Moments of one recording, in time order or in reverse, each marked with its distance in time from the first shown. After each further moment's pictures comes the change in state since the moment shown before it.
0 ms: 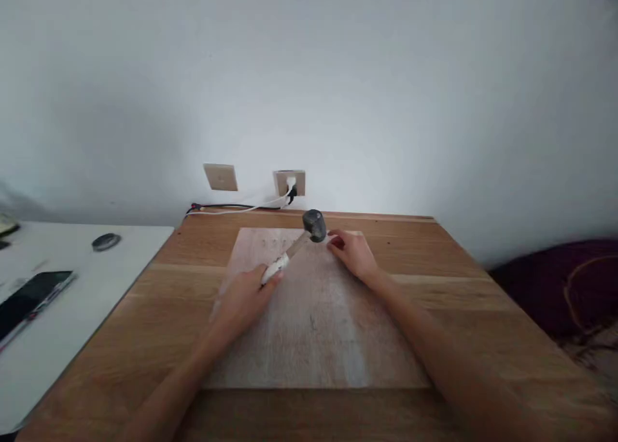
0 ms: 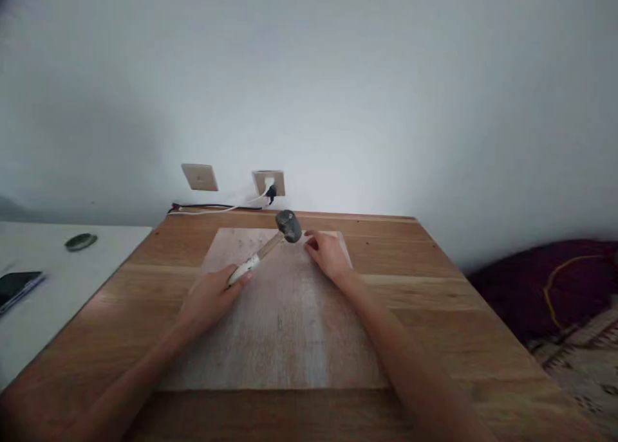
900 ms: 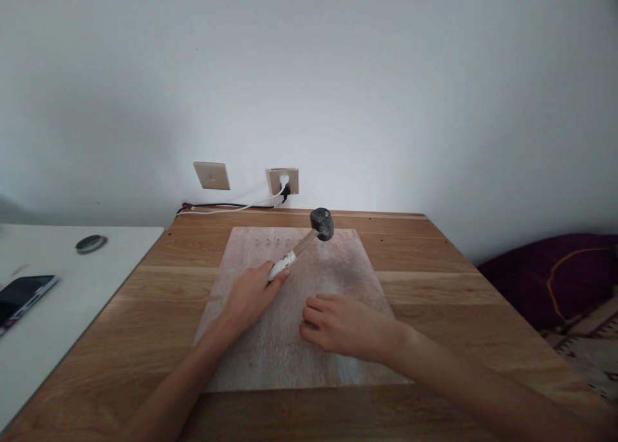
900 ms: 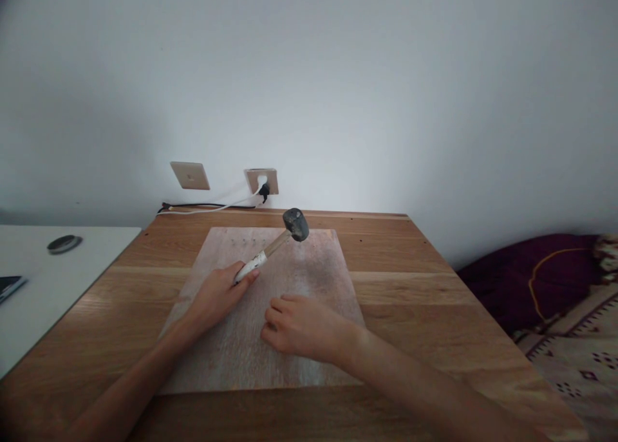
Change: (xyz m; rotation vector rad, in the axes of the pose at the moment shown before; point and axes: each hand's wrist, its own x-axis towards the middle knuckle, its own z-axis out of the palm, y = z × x) left_hand 0.020 0.004 0.027 -0.085 0.064 0.126; right_hand -0.089 -0.109 -0.026 -0.462 -0.509 -0.955
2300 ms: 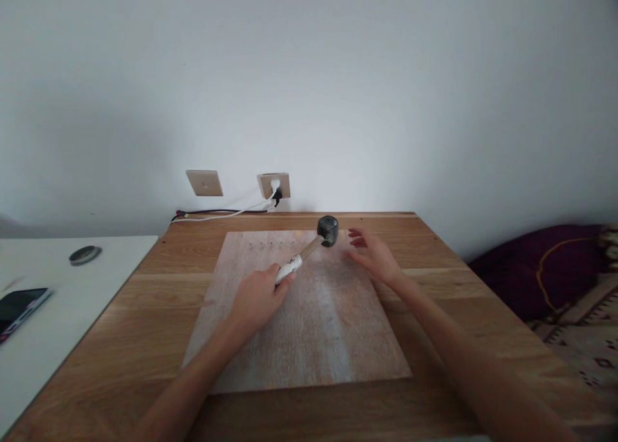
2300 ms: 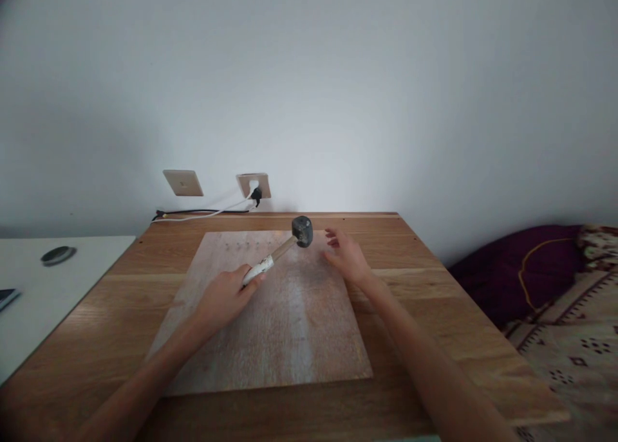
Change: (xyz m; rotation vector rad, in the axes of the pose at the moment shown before) left_hand -0.005 0.041 -0.004 0.155 -0.061 0.033; right_hand -0.100 0.125 0.060 0.528 0.612 1.064
